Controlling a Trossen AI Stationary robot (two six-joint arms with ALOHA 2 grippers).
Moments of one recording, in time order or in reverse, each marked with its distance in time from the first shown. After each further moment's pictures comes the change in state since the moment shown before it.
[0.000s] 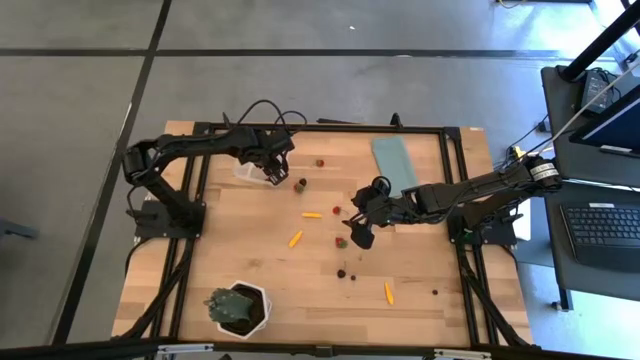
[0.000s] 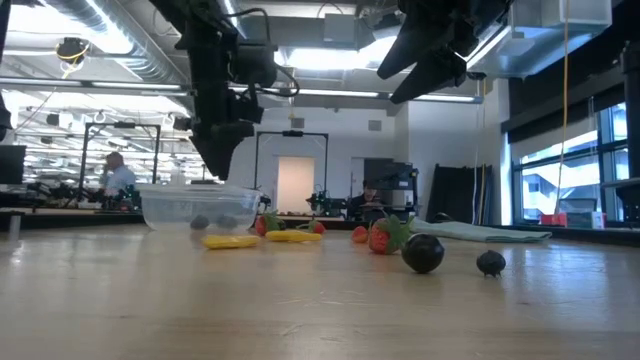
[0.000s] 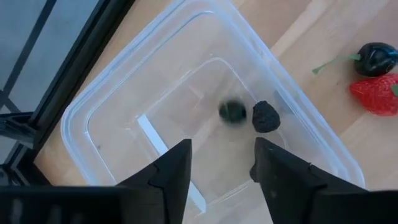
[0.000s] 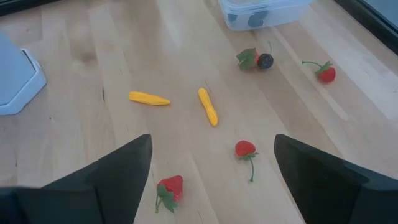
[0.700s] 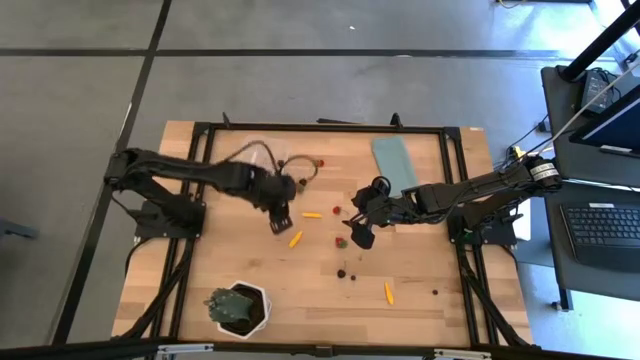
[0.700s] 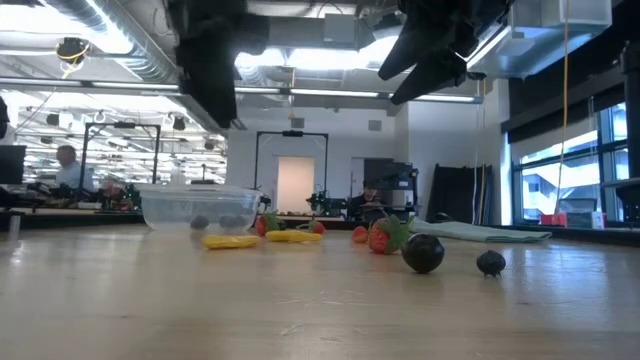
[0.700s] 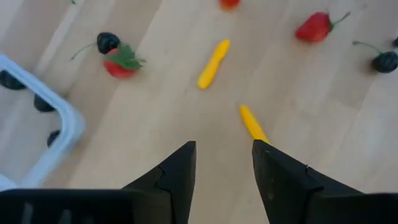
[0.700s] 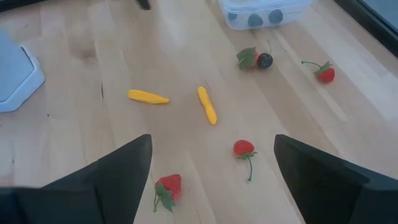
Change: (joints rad) left arm -0.479 -0.129 0.048 -0.020 0.215 -0.284; right arm 0.000 0.000 0.000 -0.005 0.000 -0.016
